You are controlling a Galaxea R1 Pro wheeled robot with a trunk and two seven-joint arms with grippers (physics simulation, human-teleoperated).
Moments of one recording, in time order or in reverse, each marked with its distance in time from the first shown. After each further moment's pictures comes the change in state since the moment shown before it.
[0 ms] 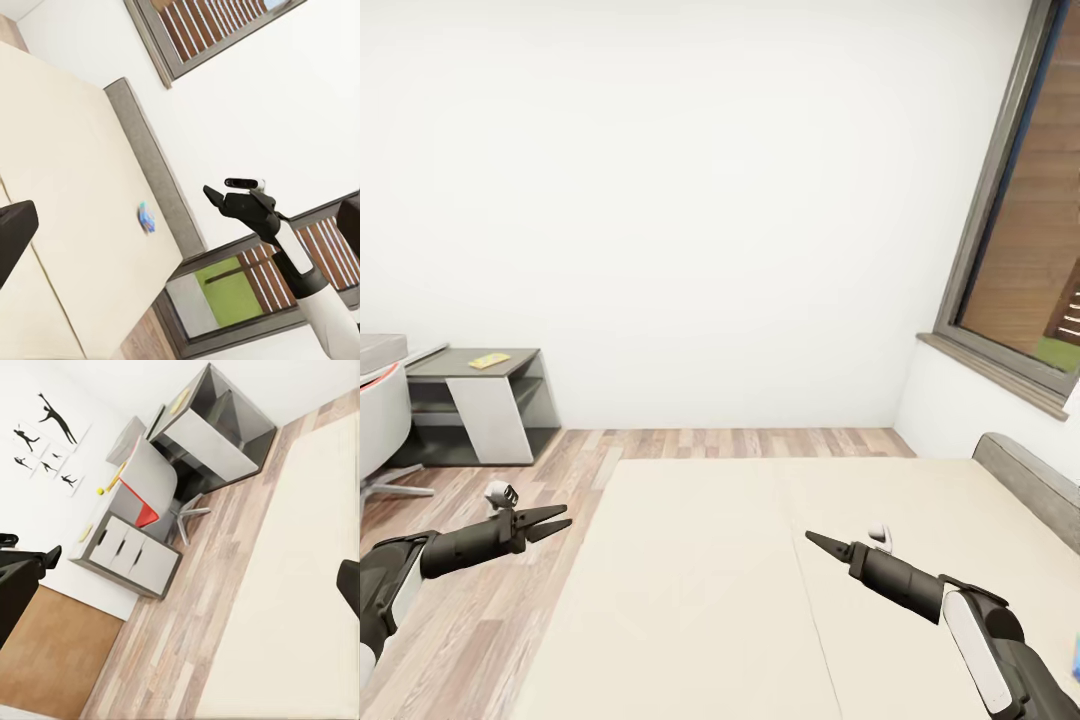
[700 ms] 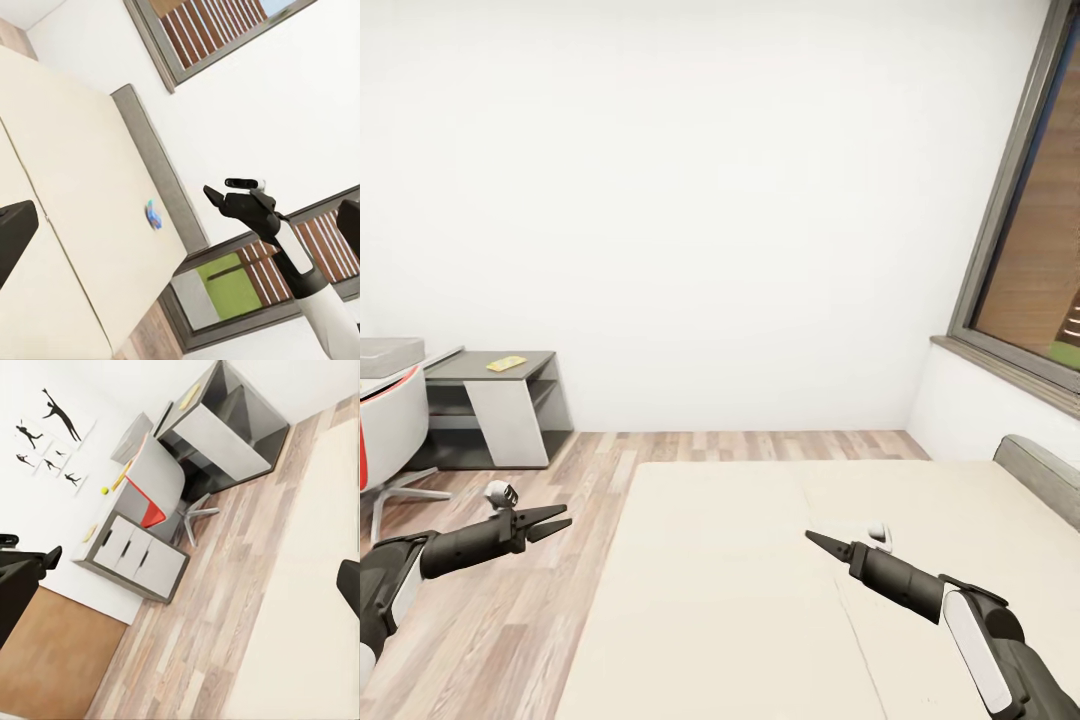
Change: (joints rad) left arm 0.000 0.000 0.000 0.000 0.000 0.000 0.000; right arm 0.000 0.000 0.000 0.000 -0.001 0.000 0.000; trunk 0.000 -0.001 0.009
